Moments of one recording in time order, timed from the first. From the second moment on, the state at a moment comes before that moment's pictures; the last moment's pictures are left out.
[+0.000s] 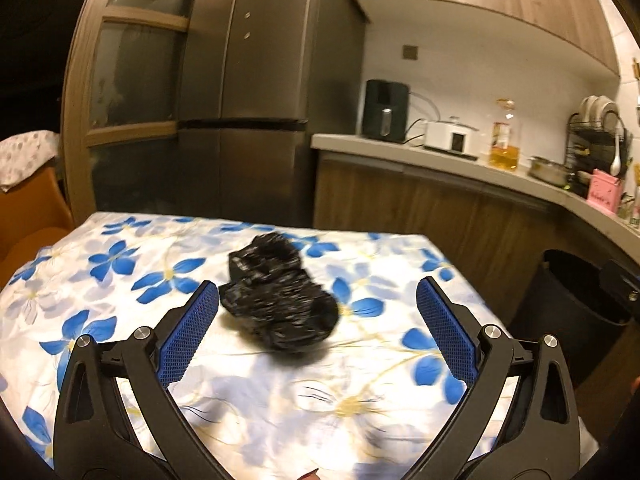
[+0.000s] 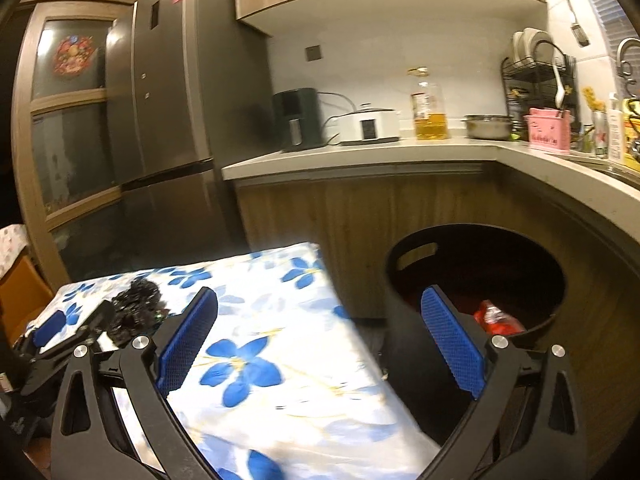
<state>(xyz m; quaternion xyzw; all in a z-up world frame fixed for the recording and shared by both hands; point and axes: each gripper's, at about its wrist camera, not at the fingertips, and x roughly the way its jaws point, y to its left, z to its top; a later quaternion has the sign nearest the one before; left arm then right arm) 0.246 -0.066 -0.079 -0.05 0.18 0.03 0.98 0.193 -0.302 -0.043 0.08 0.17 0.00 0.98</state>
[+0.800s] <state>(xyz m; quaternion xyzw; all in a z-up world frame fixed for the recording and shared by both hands) 0.278 -0.032 -0.118 -0.10 0.28 -0.03 0.96 0.244 -0.238 -0.056 0.06 0.20 0.07 0.98</state>
